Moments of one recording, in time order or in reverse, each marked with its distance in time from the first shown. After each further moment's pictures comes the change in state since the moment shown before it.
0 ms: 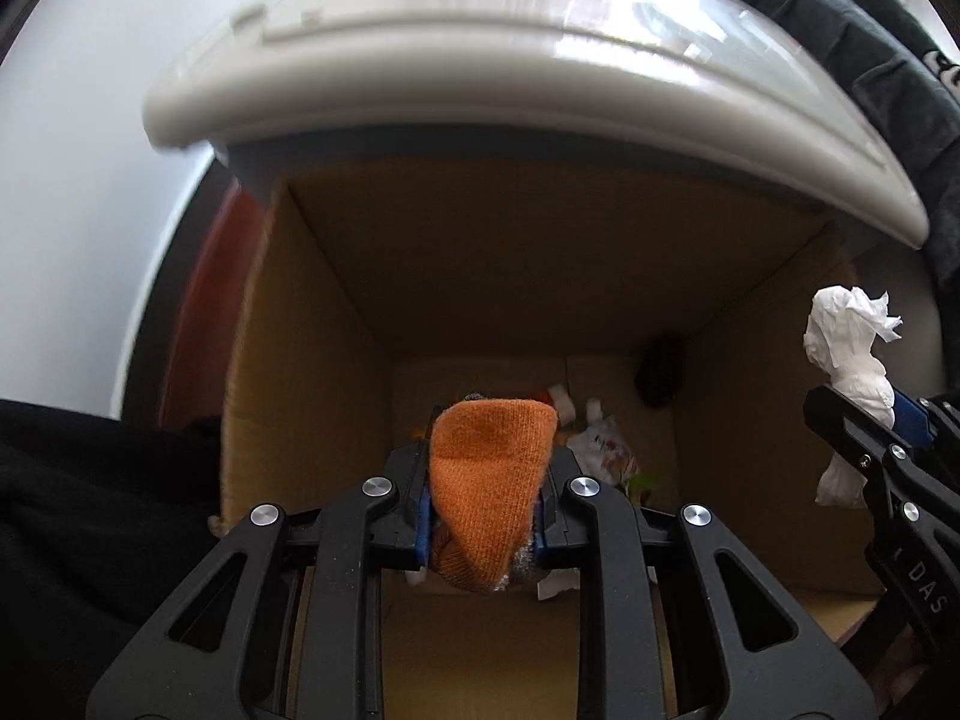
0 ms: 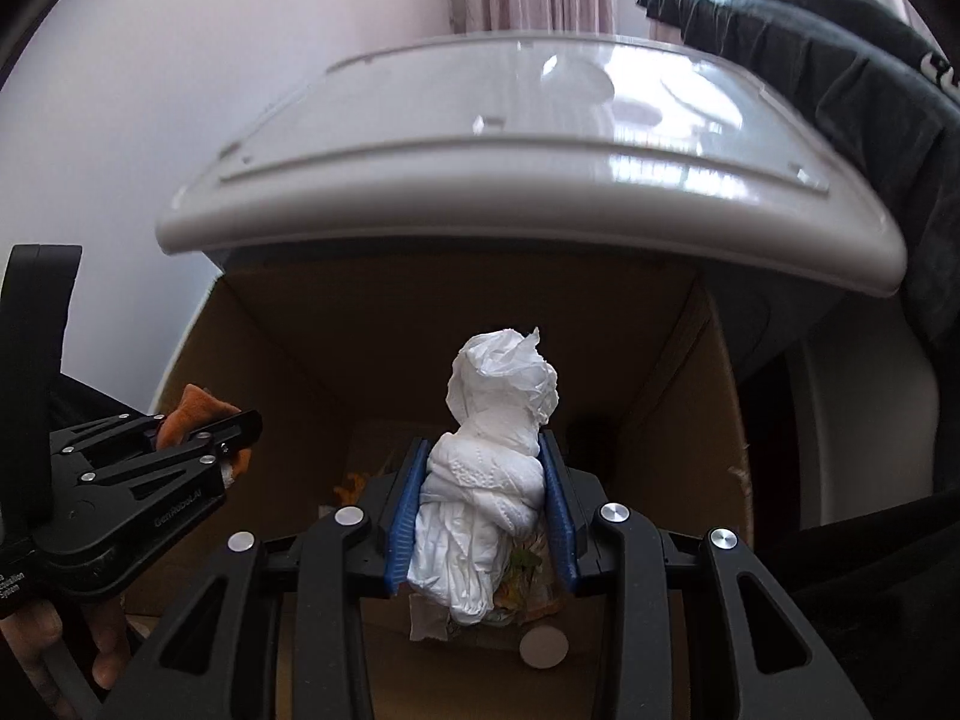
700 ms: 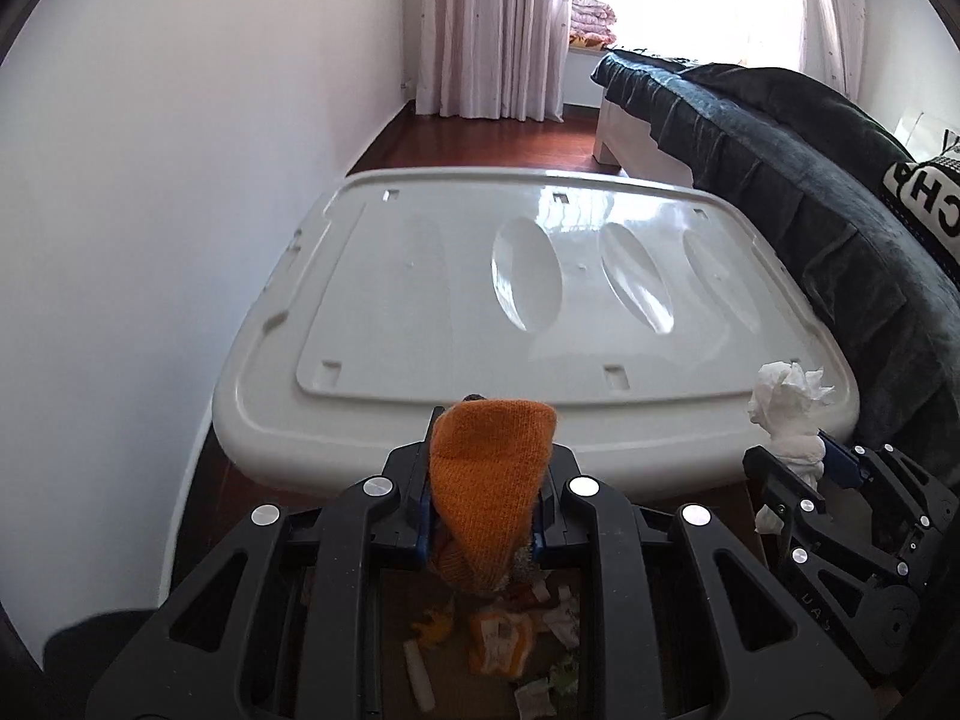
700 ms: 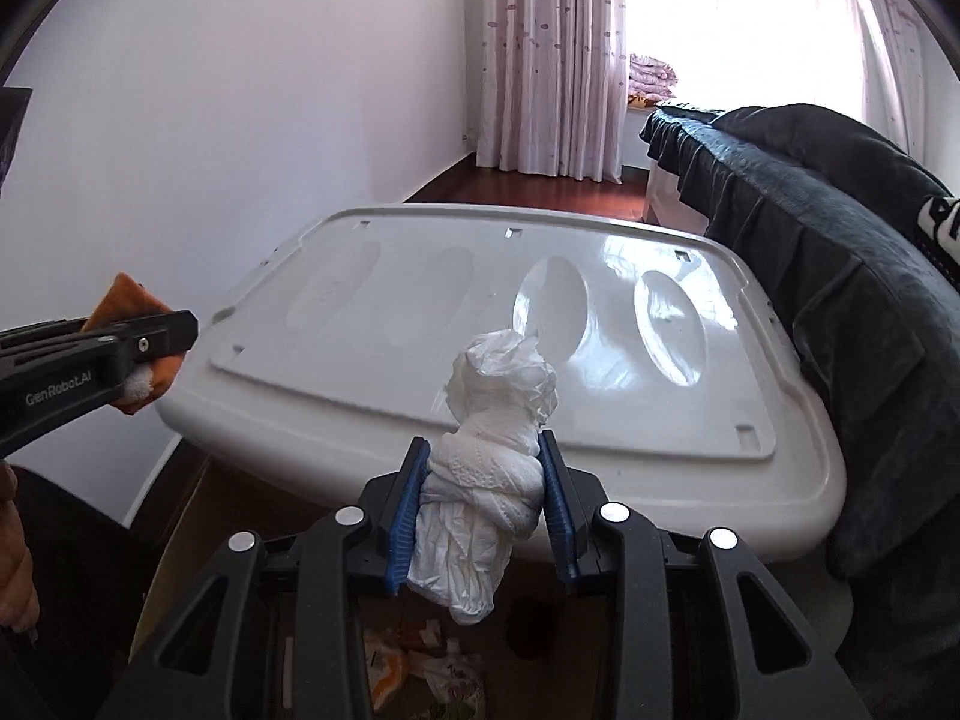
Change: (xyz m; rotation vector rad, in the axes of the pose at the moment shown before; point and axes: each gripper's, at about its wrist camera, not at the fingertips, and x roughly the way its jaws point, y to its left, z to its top) left arm -0.134 -0.028 0.099 0.039 -0.368 0.008; right arm -0.069 -0.013 0.085 -0.114 -0.317 -0.024
